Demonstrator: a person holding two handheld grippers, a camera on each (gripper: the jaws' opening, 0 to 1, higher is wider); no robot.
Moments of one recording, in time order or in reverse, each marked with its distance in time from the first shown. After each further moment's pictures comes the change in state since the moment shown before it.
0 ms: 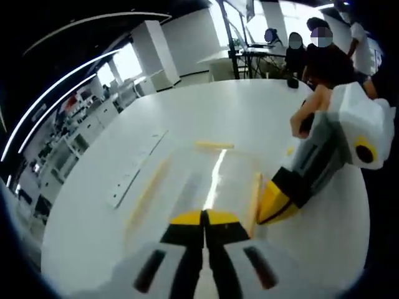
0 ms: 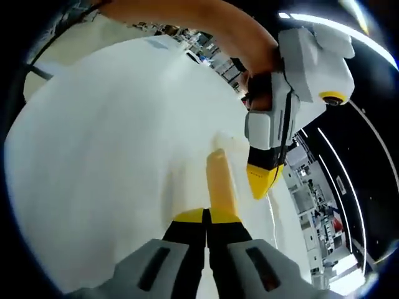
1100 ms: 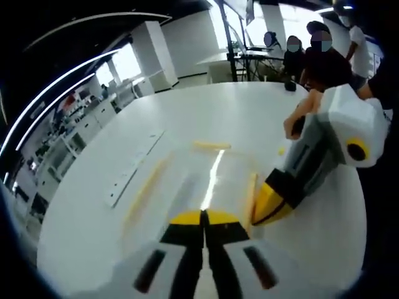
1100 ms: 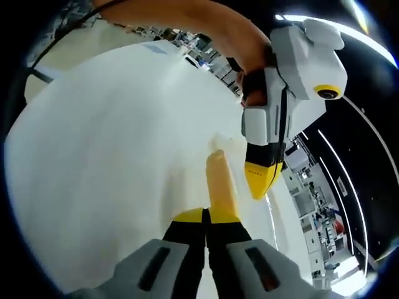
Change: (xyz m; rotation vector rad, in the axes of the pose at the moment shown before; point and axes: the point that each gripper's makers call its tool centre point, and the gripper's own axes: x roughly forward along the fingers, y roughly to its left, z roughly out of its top) left arm -0.003 0.004 -0.001 -0.020 -0.017 -0.025; right arm 0.001 0.003 0.004 -0.027 -0.026 0.006
